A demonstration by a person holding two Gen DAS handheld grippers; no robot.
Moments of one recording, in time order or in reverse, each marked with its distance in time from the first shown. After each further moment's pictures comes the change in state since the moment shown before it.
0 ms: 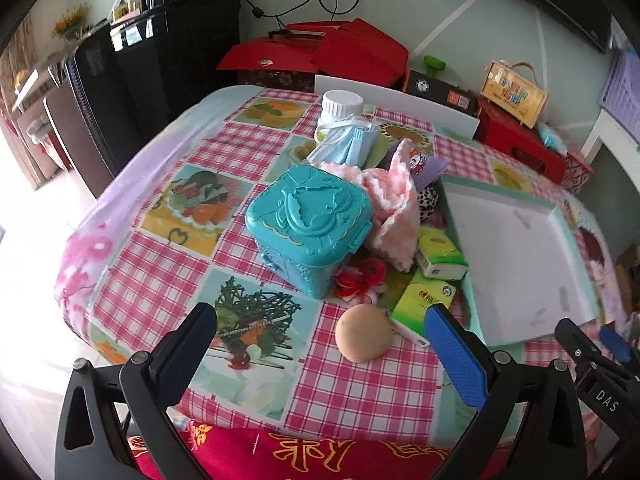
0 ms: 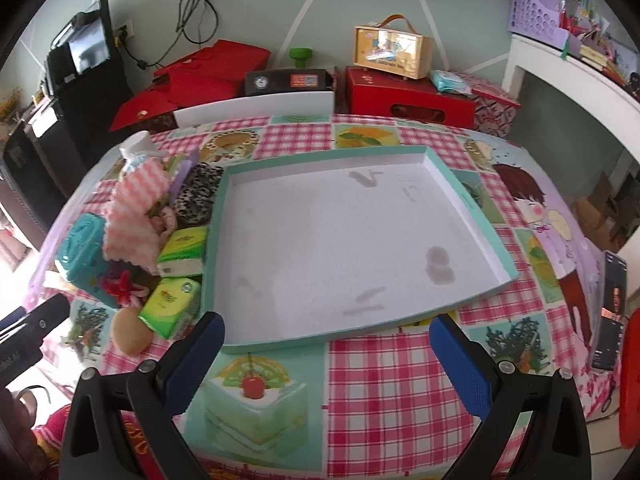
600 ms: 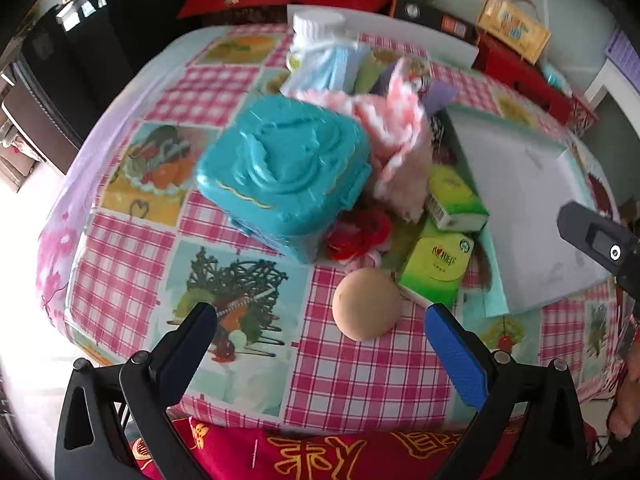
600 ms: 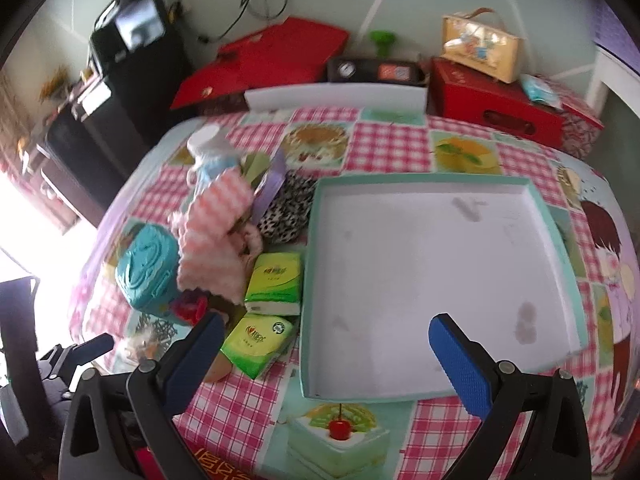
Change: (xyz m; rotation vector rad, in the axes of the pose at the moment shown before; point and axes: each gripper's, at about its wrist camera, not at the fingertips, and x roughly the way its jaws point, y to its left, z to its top) left arm 0.056 -0.011 0.007 0.099 0.269 0.005; right arm 0.027 0.064 0.062 -0.128 0.122 0.208
